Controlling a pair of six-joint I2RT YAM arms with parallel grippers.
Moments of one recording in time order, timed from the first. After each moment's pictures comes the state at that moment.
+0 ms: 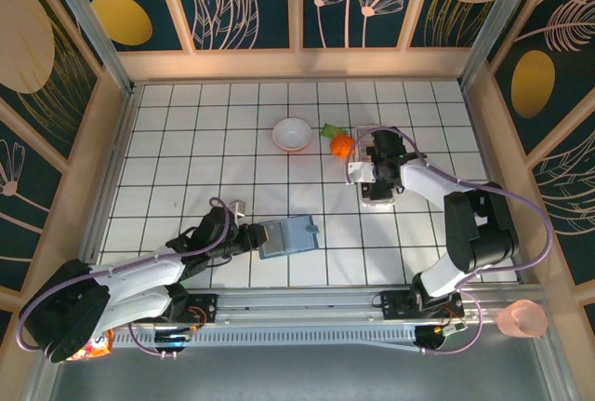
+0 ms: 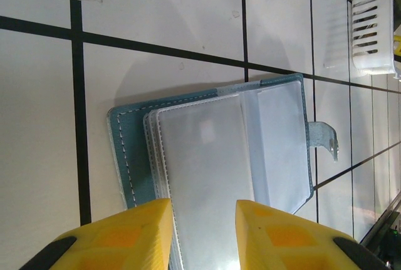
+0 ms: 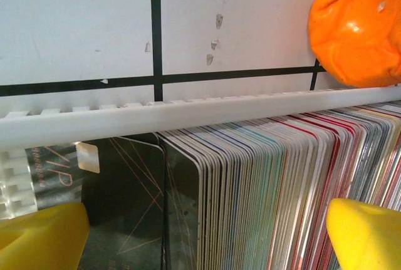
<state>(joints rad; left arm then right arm) -0.74 1.05 0.18 0.16 0.20 -0.98 0.31 1.57 0.89 -0.37 0.05 -1.39</state>
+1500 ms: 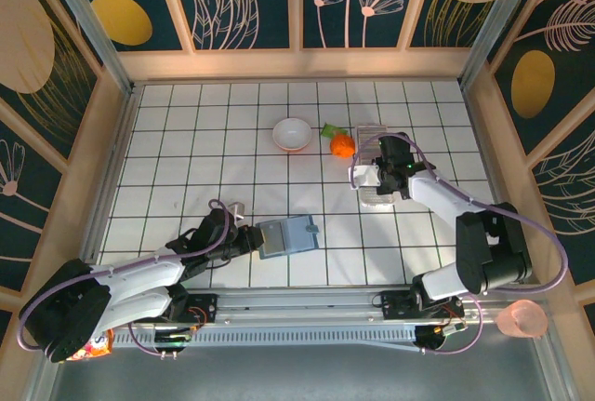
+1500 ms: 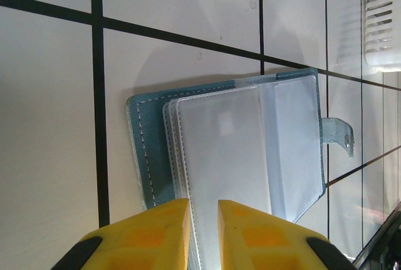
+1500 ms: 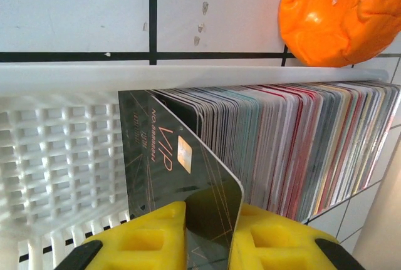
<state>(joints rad) -0.74 1.05 0.17 0.16 0.19 -0.99 0.31 1.43 0.81 -0.33 0.06 -1.44</state>
